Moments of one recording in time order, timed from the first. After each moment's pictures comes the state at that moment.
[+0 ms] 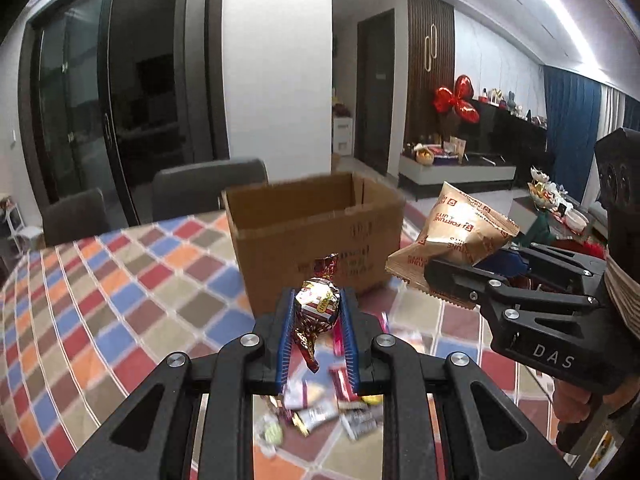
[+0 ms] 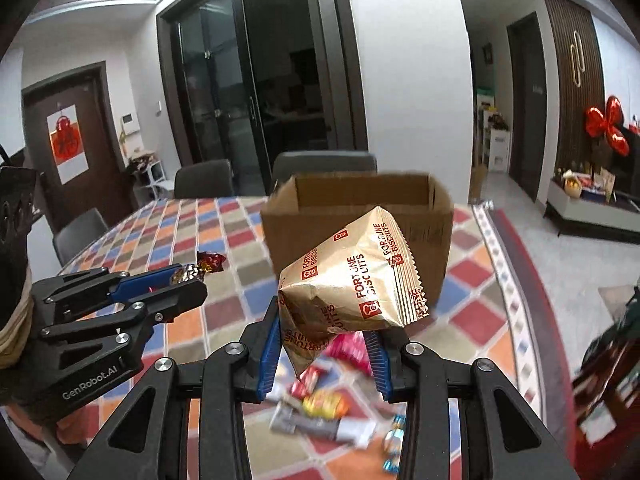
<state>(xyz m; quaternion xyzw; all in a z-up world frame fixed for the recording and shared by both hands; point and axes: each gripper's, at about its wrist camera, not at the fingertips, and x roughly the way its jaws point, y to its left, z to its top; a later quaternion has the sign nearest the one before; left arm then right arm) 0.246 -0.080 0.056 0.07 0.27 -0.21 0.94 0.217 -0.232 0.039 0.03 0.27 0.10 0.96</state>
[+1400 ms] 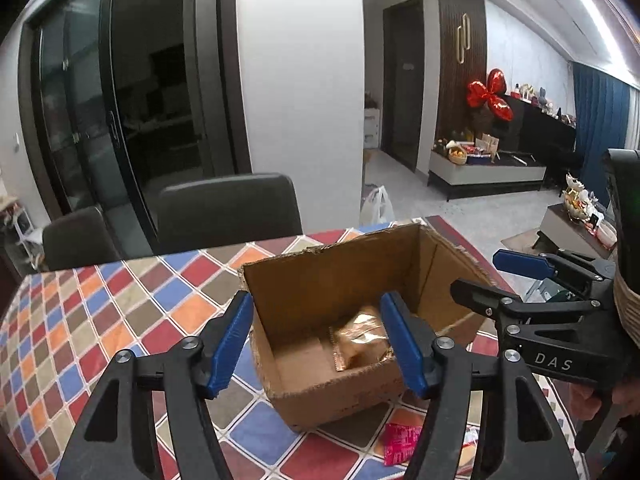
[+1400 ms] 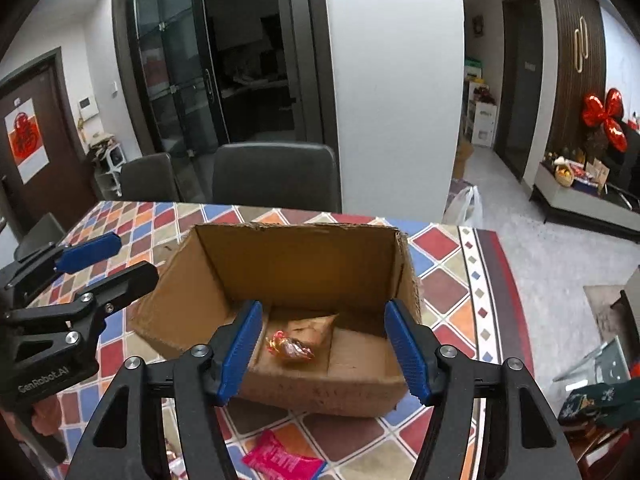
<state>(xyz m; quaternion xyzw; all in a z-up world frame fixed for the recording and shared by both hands) 0.401 -0.108 0.077 0.07 0.30 -0.17 0.94 0.392 -0.274 0.067 0.02 0.34 0.06 0.94</state>
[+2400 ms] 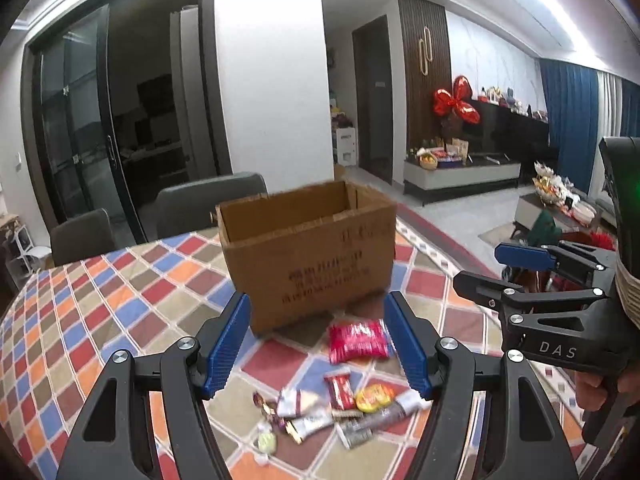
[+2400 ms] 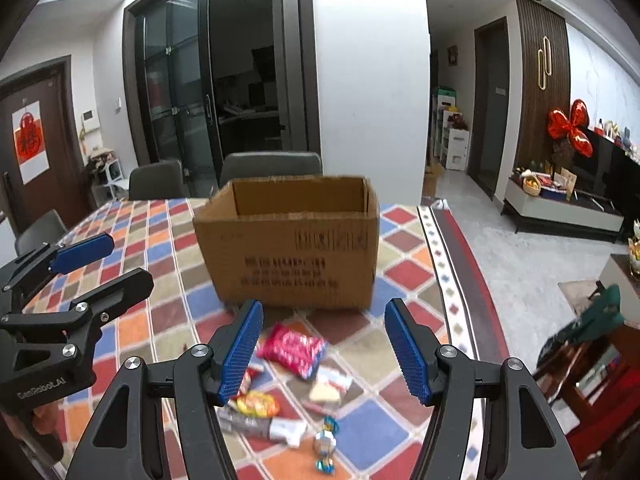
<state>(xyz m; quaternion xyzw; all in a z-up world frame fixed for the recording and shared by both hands) 0.229 -0.100 0.043 0.09 0.25 -0.20 0.94 0.217 -0.270 0.048 0.01 0.29 0.02 0.96</state>
